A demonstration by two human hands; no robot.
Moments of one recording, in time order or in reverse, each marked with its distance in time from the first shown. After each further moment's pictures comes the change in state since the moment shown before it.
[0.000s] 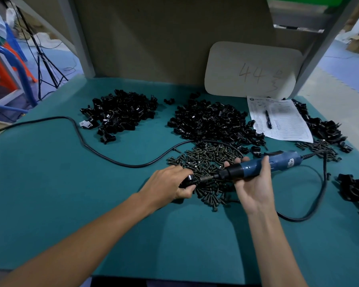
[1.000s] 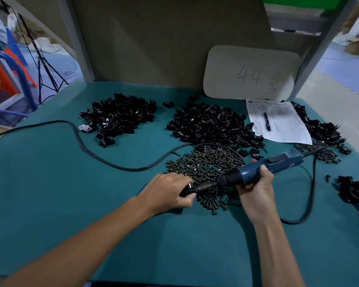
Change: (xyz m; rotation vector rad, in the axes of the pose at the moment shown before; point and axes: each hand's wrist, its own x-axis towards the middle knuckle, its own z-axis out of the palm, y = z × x) left_hand -0.001 0.004 0.001 0.050 0.032 0.101; right_hand 0.004 -0.003 -0.019 -0.220 -0.053 -0.078
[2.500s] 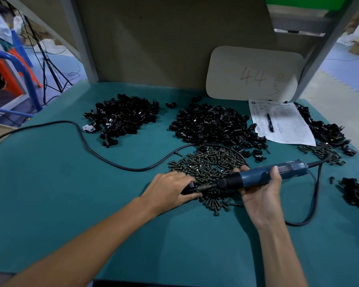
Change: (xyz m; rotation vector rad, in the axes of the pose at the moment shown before) left_hand 0.000 -0.005 0.007 0.087 0.149 0.027; right_hand -0.007 -0.001 -0.011 0.007 -0.074 0.026
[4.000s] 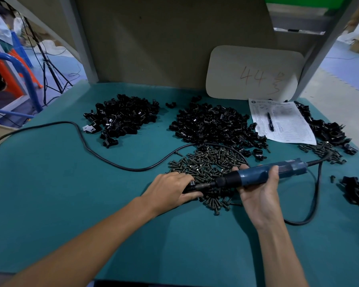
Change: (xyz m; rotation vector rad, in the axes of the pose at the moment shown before) left_hand -0.001 -0.003 0.005 0.002 -0.128 -0.040; right_hand -0.004 0.001 0.006 0.019 -0.002 -0.004
